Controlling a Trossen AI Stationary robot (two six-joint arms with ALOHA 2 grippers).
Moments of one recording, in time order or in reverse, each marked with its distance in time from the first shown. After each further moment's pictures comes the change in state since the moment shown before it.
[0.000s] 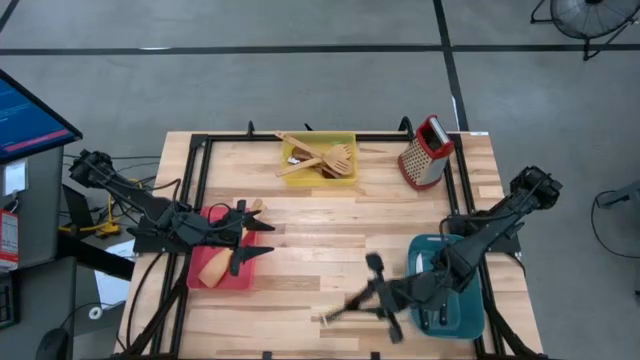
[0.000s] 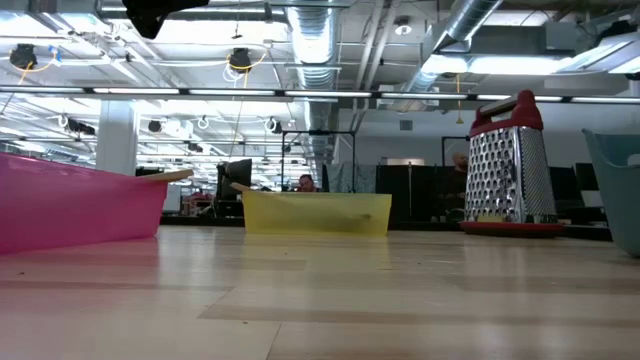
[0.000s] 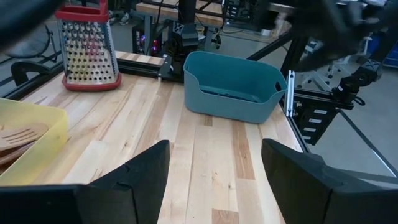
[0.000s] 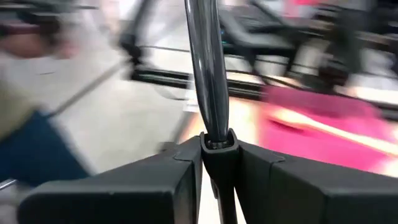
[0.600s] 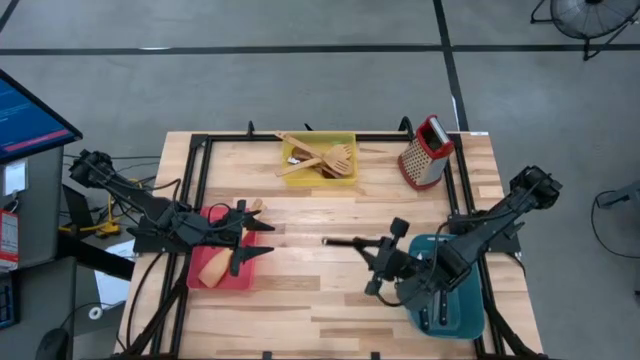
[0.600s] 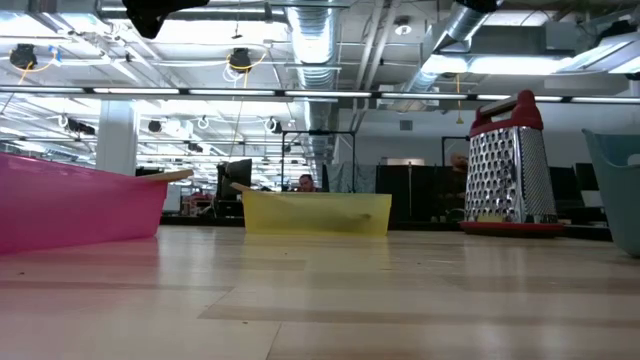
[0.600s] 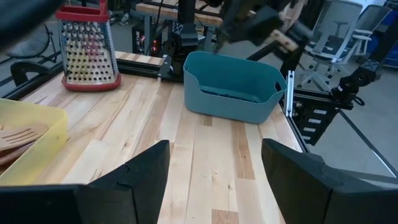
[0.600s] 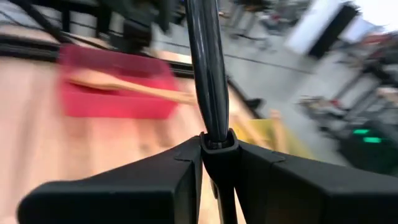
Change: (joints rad) left arm 0.000 0.000 0.000 0.000 0.000 0.000; right arm -0.040 -0.004 0.002 -0.346 0.705 0.117
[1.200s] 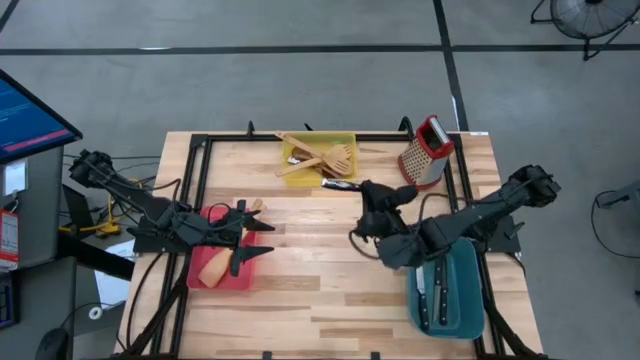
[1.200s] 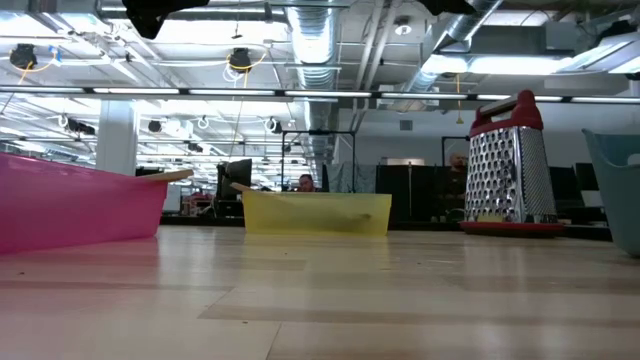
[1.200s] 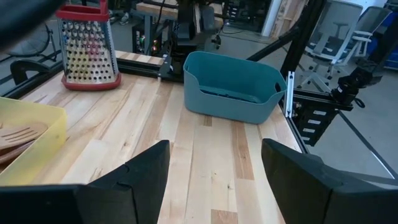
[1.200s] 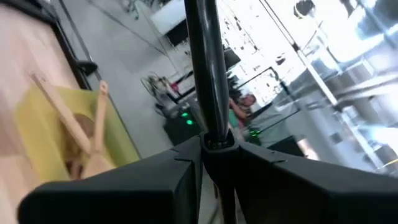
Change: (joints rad) left arm 0.000 0.000 0.000 0.000 0.000 -0.008; right arm -0.207 0.000 0.000 0.157 0.443 -0.676
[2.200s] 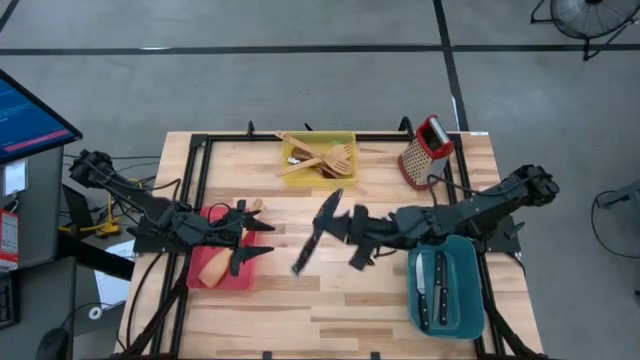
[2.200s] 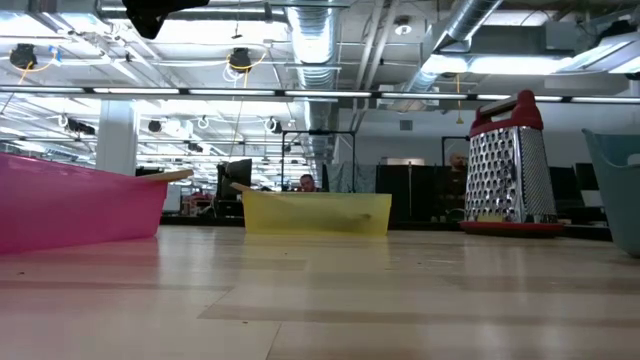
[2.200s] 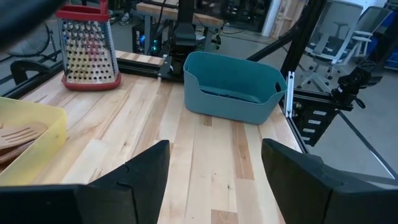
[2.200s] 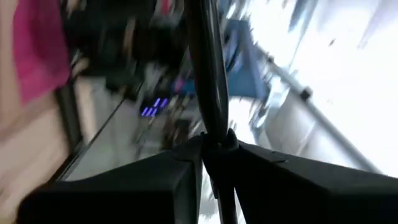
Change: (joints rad) left arm 0.000 0.000 0.000 0.001 0.000 0.000; right arm -0.094 -0.001 0.046 0.506 -1.003 -1.285
